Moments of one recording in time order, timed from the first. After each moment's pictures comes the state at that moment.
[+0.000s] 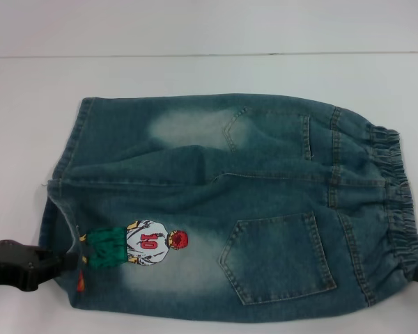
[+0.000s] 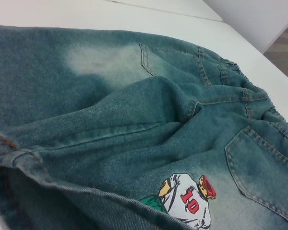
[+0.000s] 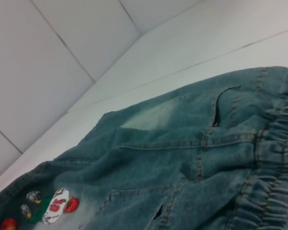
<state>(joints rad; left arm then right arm) -0.34 -2.17 0.45 1.05 2.42 1.78 -1.76 0.08 1.92 -0.75 -0.41 -1.72 -1.56 1.37</state>
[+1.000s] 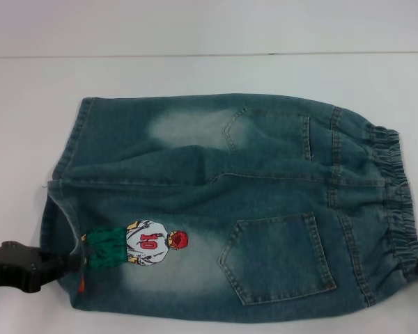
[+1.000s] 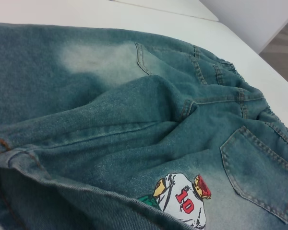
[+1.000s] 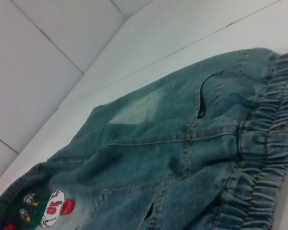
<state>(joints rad) -0.34 -2.17 0.45 1.03 2.42 1.78 -1.76 0.13 1.90 -0.71 -0.41 -1.80 -1.55 1.52</state>
